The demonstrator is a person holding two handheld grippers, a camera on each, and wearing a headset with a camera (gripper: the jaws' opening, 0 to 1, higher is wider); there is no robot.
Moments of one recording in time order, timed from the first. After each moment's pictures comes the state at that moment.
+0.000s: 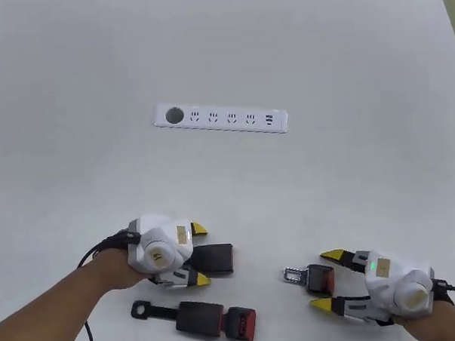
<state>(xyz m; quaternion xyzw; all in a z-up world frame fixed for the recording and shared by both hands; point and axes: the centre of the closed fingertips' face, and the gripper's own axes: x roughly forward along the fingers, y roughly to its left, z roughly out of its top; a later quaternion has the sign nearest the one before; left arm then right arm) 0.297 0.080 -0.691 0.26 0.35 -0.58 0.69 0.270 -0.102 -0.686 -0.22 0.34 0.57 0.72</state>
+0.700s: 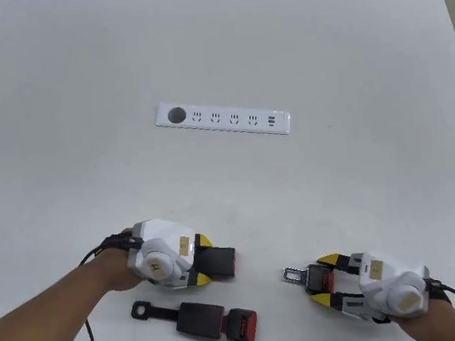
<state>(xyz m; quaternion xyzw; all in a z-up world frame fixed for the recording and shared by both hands) 0.287 0.076 -0.691 0.29 0.31 -0.63 0.65 0.273 -0.101 -0.688 -0.24 0.35 0.57 0.70</state>
